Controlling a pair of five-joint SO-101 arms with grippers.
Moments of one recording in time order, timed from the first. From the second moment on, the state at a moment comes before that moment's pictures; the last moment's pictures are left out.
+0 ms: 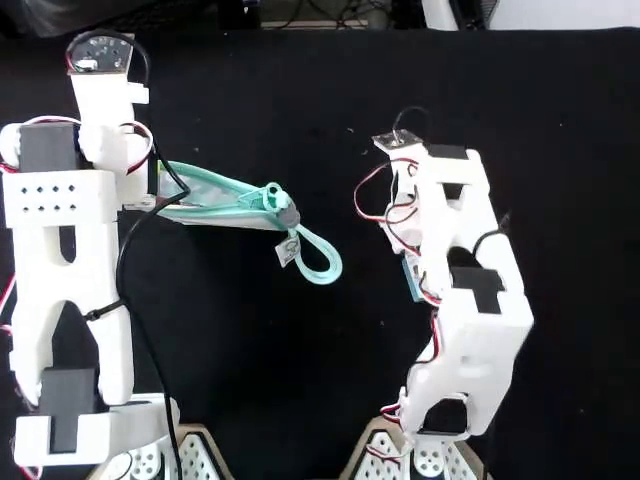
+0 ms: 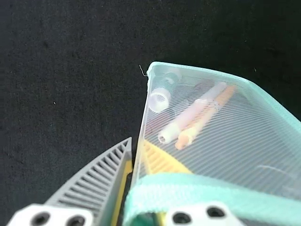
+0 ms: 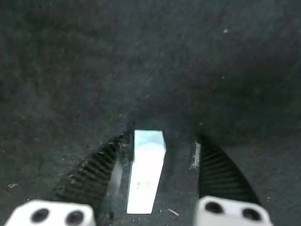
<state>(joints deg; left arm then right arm) -8.4 -6.2 -12.9 100.0 -2.2 3.7 27.3 4.0 73.9 23.6</state>
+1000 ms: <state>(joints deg) -8.6 -6.4 -11.3 97.5 -2.2 -24.8 -62.6 25.5 52.7 13.1</state>
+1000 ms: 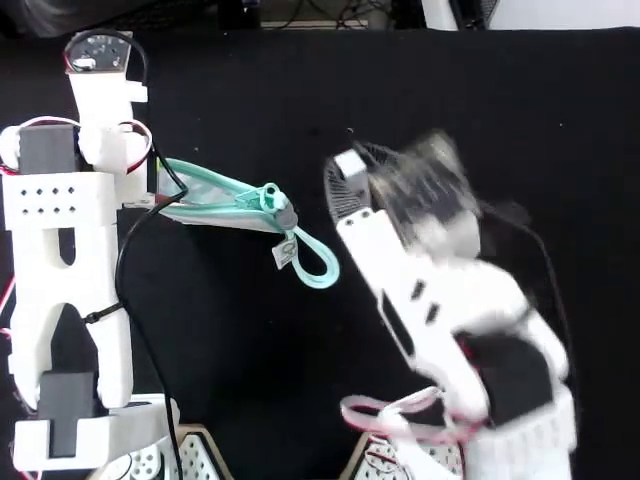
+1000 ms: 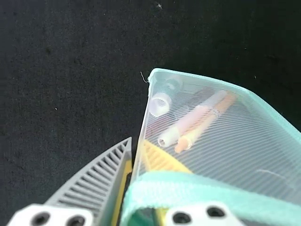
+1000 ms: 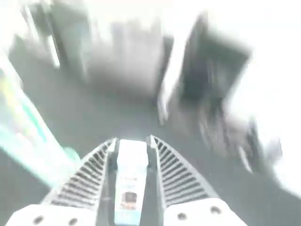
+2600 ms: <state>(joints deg) -8.6 -6.4 -11.3 97.5 -2.2 -43.4 -44.9 14.8 55.8 12.9</state>
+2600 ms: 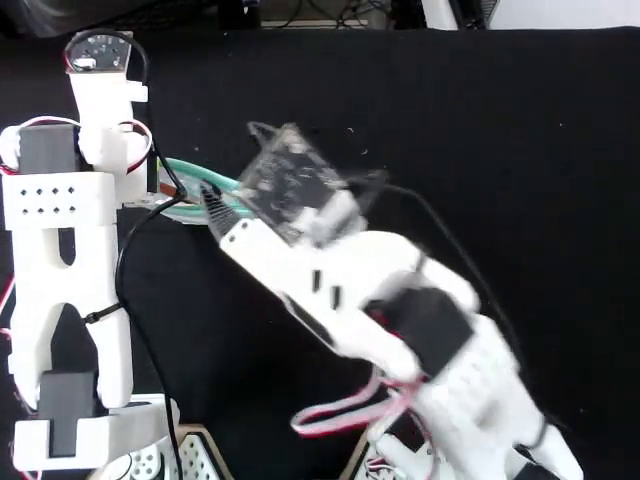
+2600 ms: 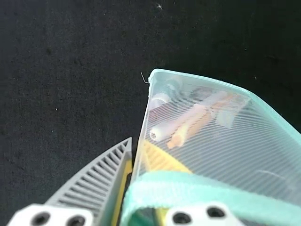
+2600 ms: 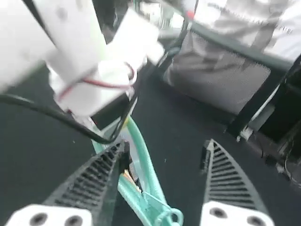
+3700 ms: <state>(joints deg) -8.9 -6.4 -11.3 97.1 -2.1 -35.1 -52.8 54.0 33.2 25.7</state>
